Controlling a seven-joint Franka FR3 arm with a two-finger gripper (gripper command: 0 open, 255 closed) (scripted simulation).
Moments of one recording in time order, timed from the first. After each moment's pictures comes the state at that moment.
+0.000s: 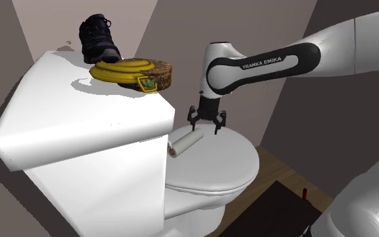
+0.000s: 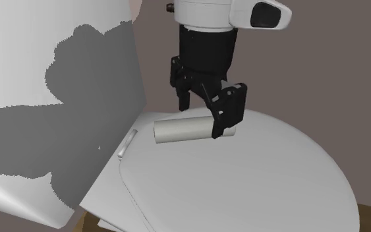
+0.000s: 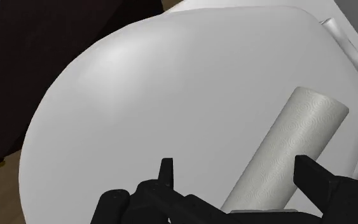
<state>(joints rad) -0.12 -0.12 0.32 -2.13 0.07 1.99 1.00</state>
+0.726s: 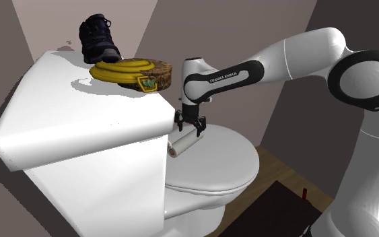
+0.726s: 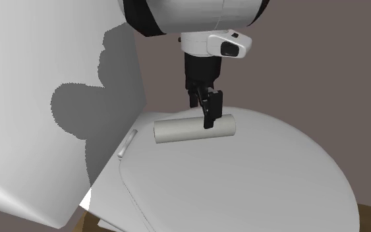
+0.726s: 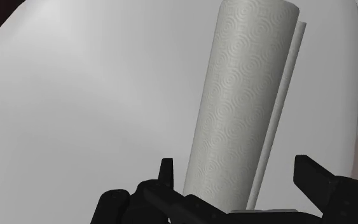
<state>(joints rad) -0.10 0.26 0.32 -1.84 -0.10 2.03 1.40</state>
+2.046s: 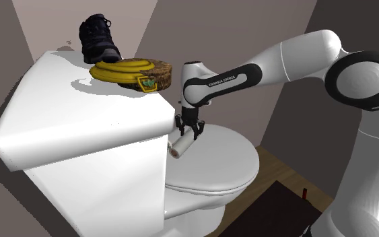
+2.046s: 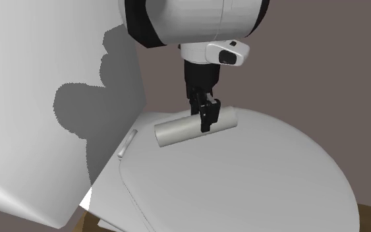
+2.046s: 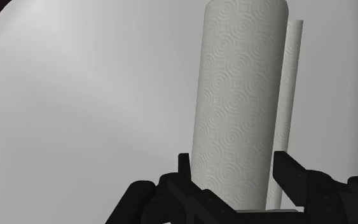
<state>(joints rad) -0.10 0.28 0.31 -1.86 -0.11 2.06 1.41</state>
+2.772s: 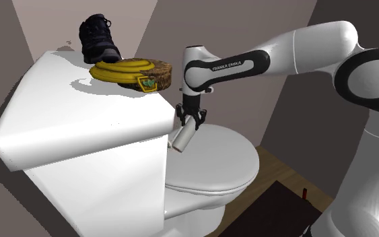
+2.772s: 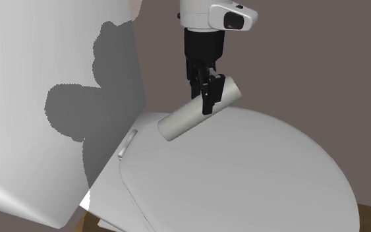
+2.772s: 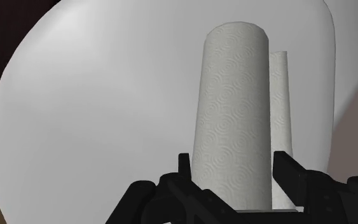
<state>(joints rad) -0.10 0.23 0.32 -1.78 -0.09 1.93 1.39</state>
